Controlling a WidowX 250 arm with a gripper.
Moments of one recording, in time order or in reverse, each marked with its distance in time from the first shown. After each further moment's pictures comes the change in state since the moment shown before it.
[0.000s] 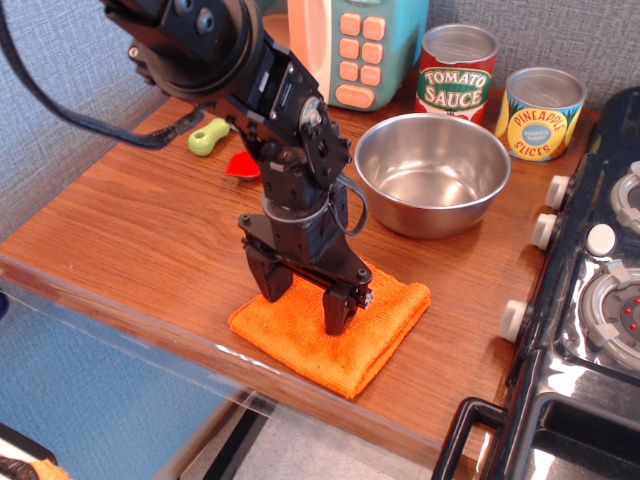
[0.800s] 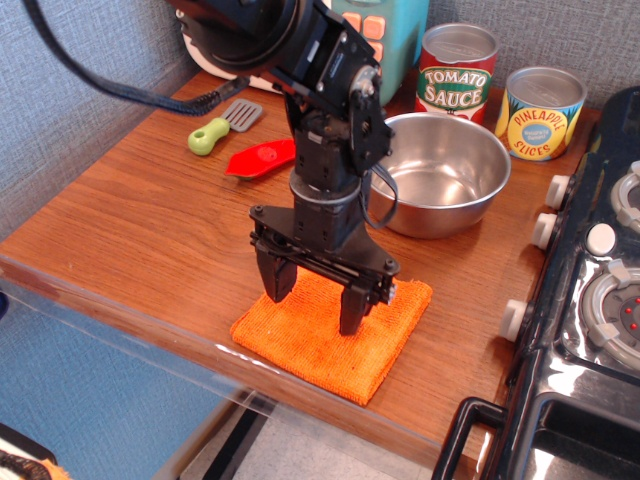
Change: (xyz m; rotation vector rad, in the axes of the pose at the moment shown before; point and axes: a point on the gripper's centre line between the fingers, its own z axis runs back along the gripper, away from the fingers) arm -0.003 -0.024 0.024 0.020 0.125 0.080
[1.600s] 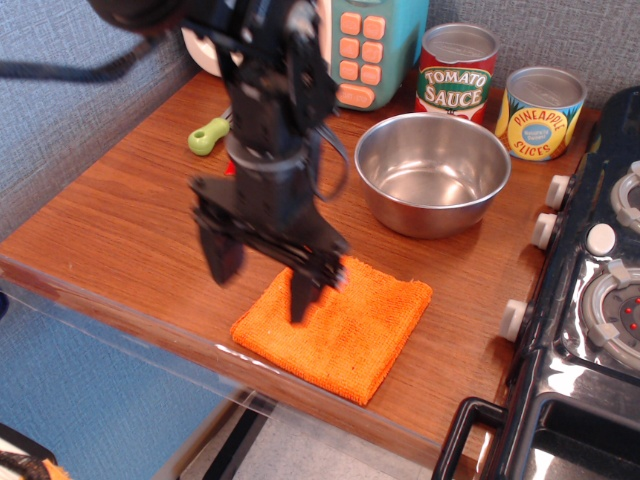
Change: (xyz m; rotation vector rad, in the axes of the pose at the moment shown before) arm -0.032 0.012 0.037 0.021 0.020 -0.042
